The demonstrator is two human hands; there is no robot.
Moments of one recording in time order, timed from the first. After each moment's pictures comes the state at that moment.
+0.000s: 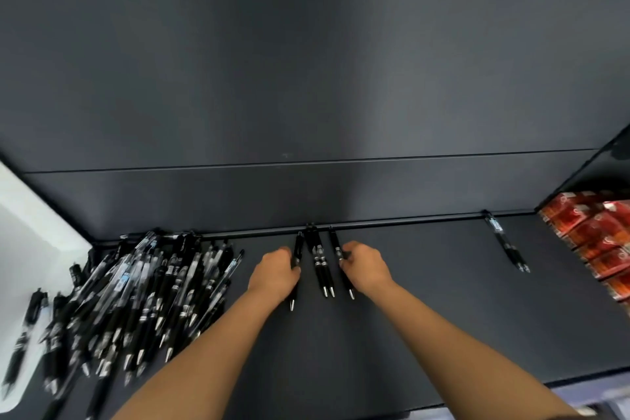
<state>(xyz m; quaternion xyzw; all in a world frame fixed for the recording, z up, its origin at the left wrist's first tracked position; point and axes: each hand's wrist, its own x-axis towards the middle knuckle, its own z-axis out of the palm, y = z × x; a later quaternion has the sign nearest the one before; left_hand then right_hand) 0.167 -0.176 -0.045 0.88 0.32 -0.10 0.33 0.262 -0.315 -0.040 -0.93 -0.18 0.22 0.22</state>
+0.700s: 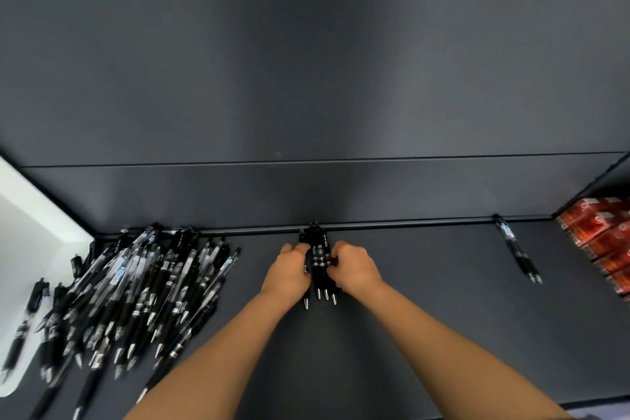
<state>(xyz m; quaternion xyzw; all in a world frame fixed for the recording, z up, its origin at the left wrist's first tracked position) 0.190 -0.201 -0.055 0.90 0.28 -0.05 0.33 0.273 -0.305 -0.048 -0.92 -0.24 0.25 0.19</state>
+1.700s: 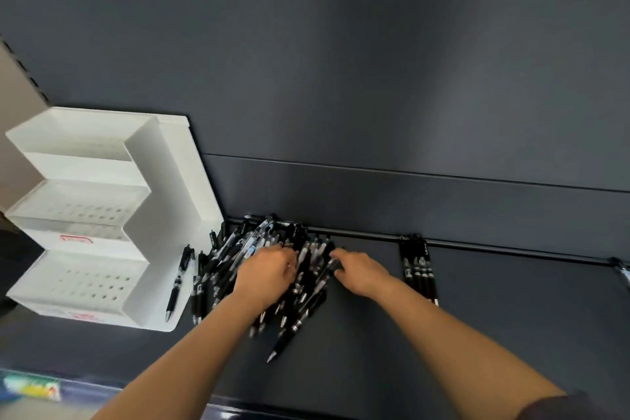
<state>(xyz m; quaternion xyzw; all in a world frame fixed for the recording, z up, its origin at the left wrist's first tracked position) 0.029 -0.076 -0.017 0.94 0.31 0.00 0.16 0.187 -0.189 -0.039 -0.84 -0.45 0.29 0.06</state>
